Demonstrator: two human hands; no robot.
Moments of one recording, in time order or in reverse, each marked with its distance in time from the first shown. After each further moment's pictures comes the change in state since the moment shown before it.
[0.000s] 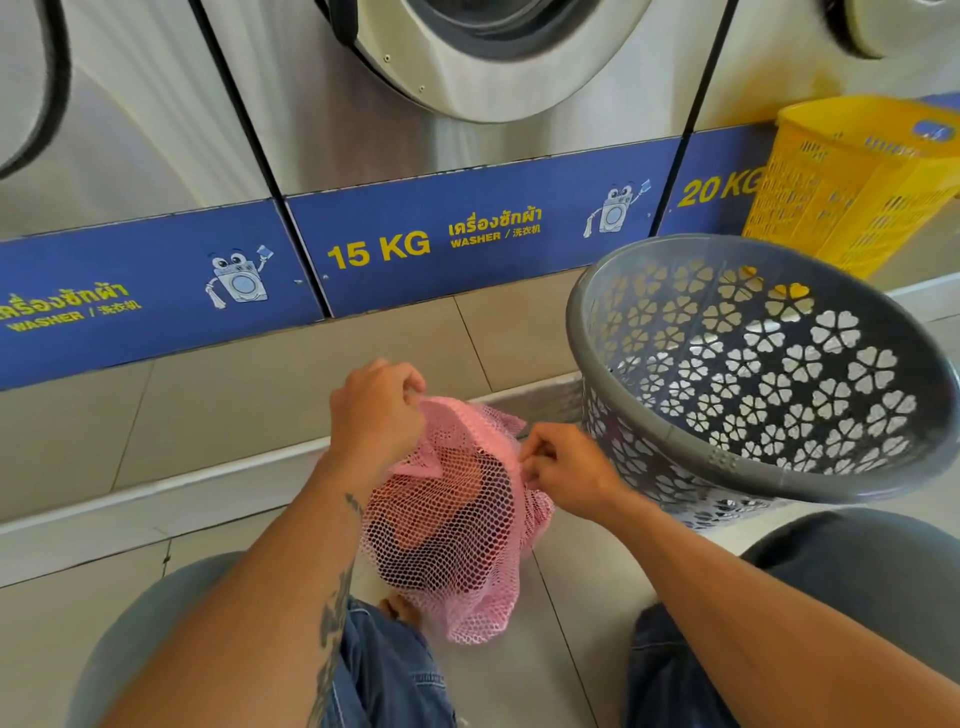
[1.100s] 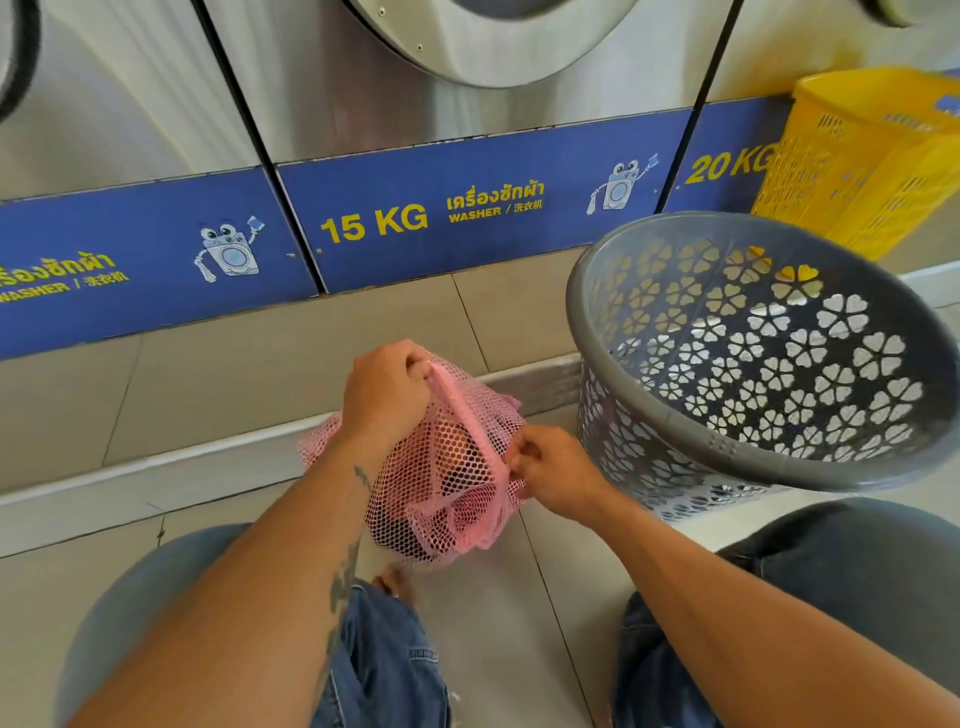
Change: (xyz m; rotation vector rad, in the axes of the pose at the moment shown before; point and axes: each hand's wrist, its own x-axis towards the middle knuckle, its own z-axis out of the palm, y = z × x) left_hand 0.007 0.008 0.022 -0.221 -0.021 -0.125; right_hand -0.007 0.006 0.016 0.003 -0.098 0.053
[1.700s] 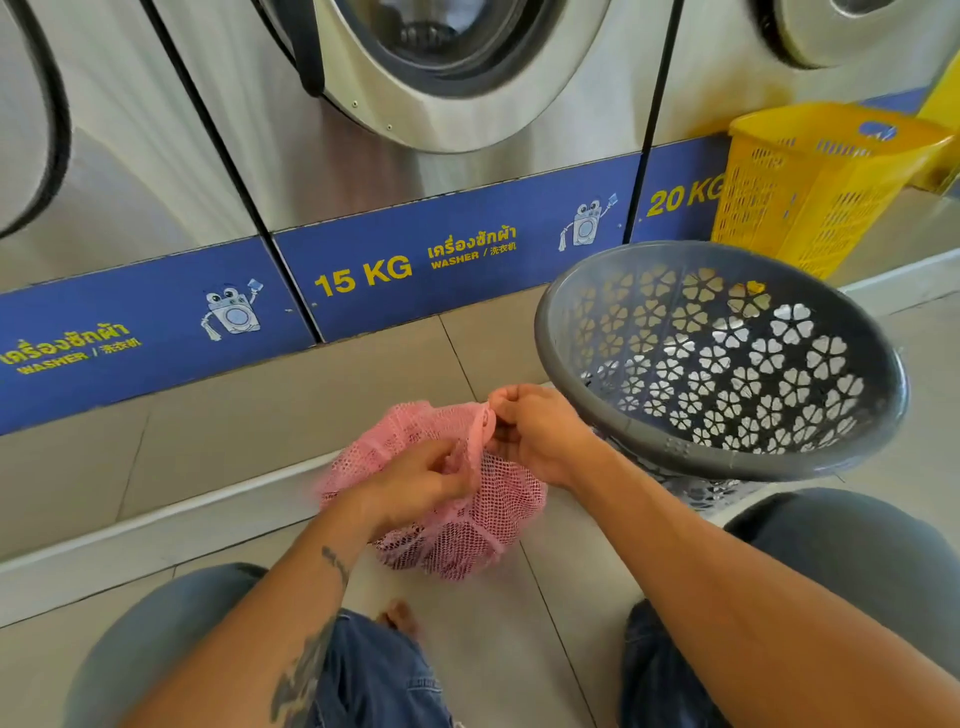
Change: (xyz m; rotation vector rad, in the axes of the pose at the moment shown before) left_hand -0.063 0.019 -0.016 -0.294 -0.760 -0.072; right_hand -0.016 -0.081 -0.044 0.860 0.024 0.140
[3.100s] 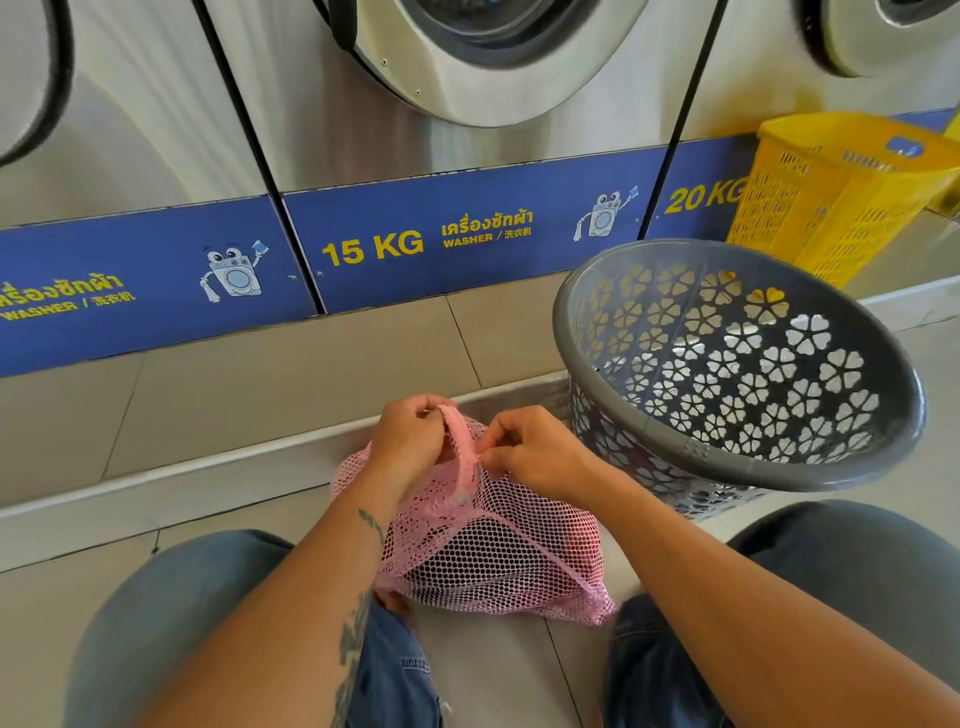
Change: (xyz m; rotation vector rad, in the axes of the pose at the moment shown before) left_hand 0.029 -0.004 0.001 -0.379 0.518 -0.052; right_hand -0.003 0.030 -0.006 -0.848 -0.097 -0.202
